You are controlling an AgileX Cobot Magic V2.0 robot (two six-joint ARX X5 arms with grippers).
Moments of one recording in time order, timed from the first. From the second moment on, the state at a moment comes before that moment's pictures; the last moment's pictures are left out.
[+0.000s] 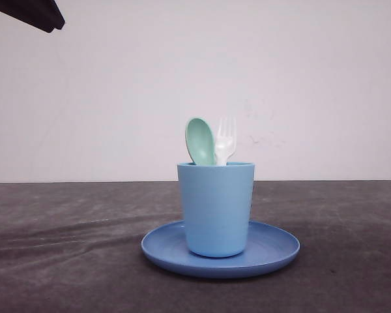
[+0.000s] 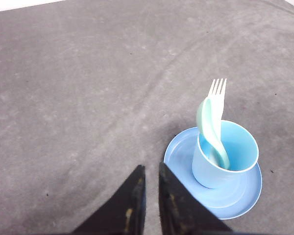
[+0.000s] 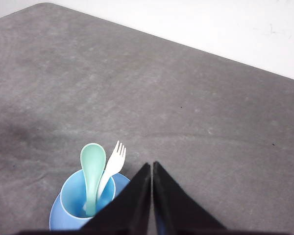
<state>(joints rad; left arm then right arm) -0.87 0.77 0.80 -0.54 -0.29 -0.23 0.92 0.75 0.99 -0.66 0.37 0.18</state>
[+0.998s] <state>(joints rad) -0.16 0.19 0.29 -0.33 -0.23 -0.10 0.92 0.75 0.99 -0.66 0.37 0.18</state>
